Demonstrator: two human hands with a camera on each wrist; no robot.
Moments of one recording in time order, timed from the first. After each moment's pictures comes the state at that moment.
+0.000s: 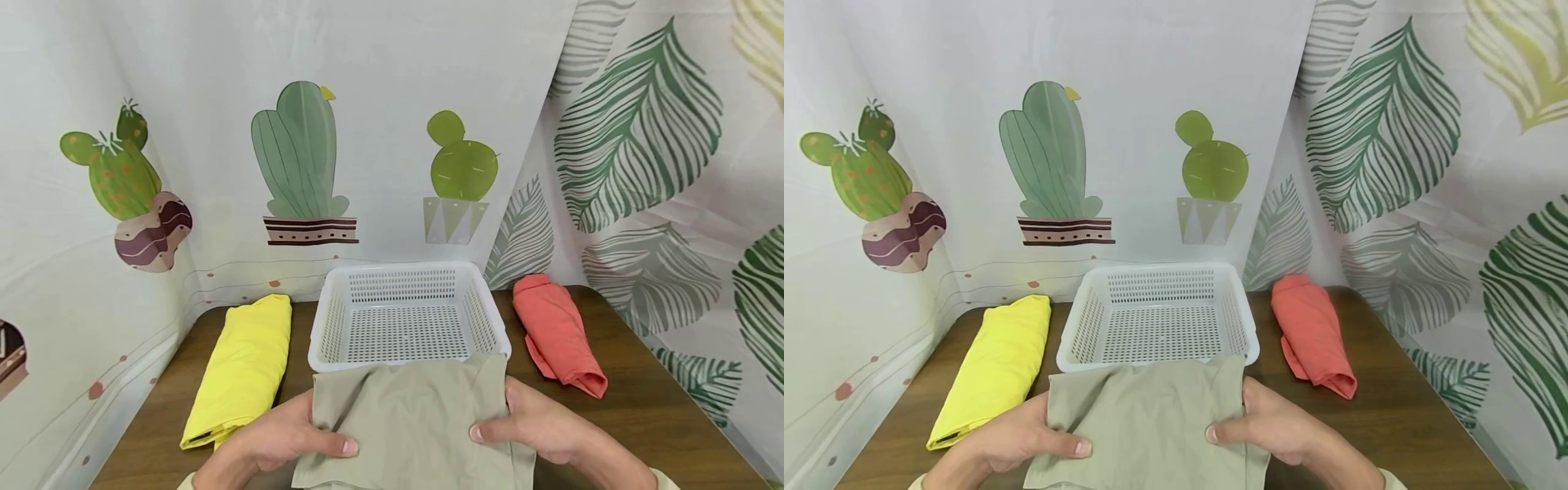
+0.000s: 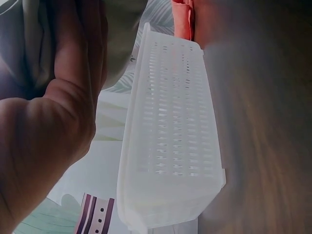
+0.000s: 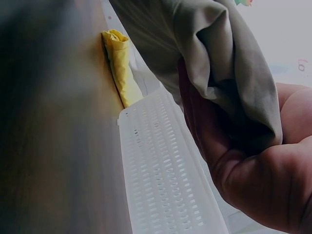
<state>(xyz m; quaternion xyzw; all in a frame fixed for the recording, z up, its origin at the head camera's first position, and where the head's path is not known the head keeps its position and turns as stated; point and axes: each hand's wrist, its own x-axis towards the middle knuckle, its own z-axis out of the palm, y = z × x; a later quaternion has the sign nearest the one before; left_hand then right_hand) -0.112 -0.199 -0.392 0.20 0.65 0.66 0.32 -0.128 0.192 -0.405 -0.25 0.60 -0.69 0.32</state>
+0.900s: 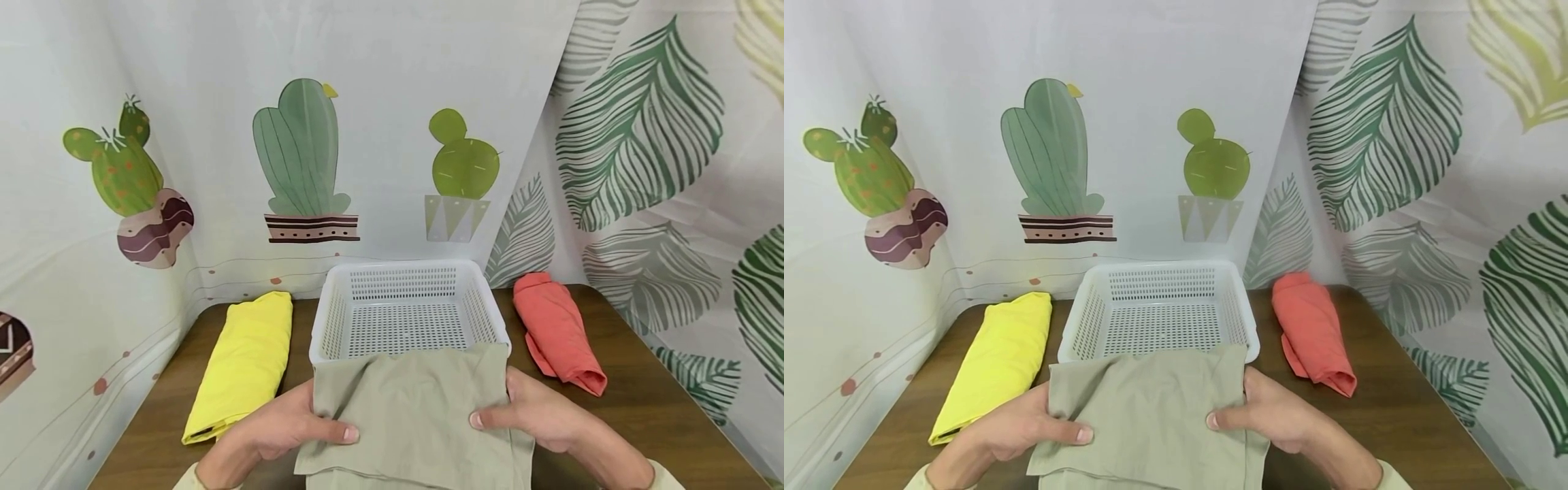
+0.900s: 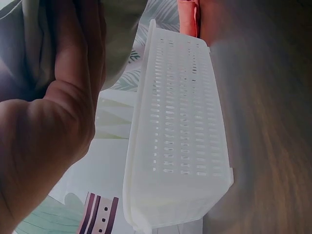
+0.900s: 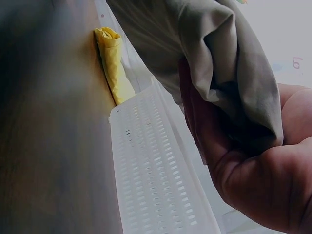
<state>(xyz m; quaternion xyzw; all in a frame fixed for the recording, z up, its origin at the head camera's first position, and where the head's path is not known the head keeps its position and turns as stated) -0.117 -0.199 -0.386 0.21 0.67 0.64 0.29 -0.133 0.193 -0.397 -0.25 0.62 -0.69 0.29</state>
